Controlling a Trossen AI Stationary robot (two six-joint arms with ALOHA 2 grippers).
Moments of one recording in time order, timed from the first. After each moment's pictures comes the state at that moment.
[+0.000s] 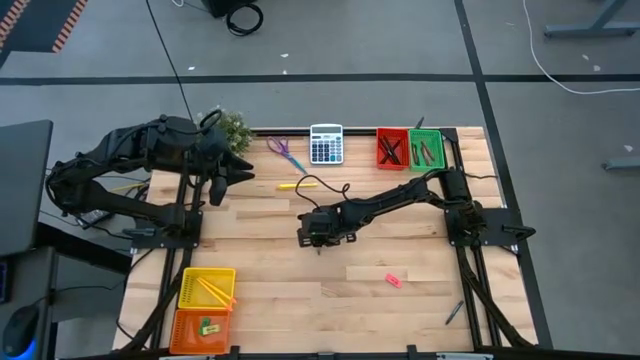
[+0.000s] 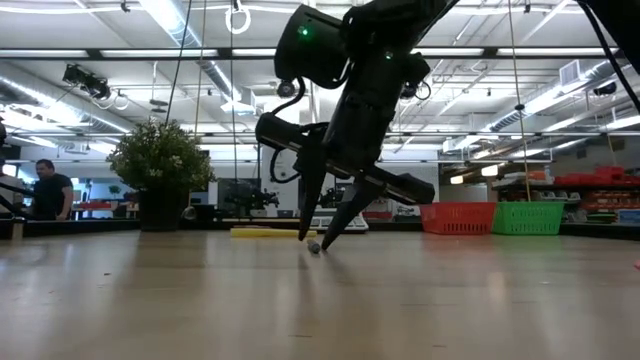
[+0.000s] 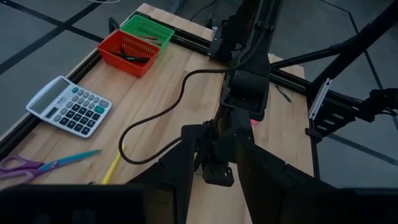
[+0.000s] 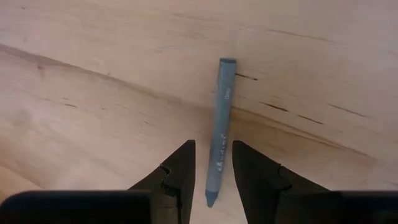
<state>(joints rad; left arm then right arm) 0.11 1.04 1.50 -0.96 -0.01 -0.30 0.09 2.11 1.44 -0.48 -0.02 1.50</state>
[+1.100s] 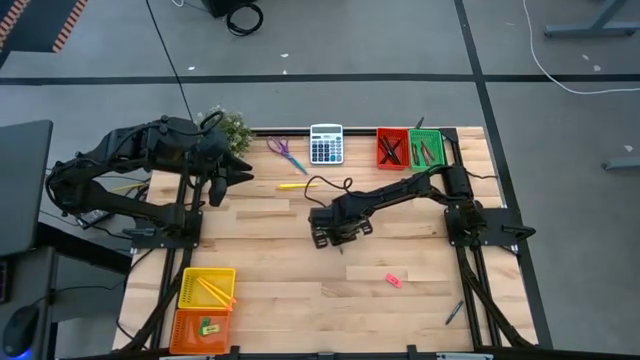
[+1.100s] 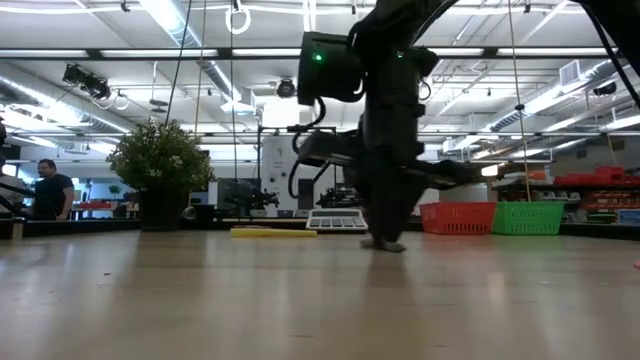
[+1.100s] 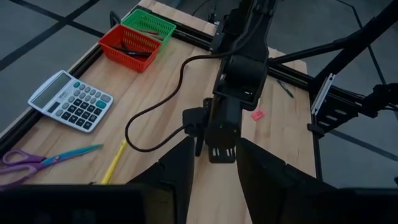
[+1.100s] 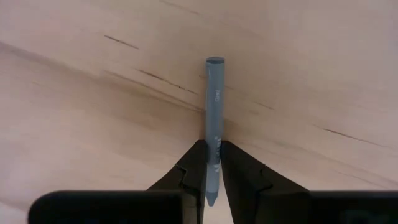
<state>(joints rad) 0.11 1.04 1.50 -0.99 -0.01 -0.30 0.05 2.09 1.44 -0.79 -0.12 1.34</state>
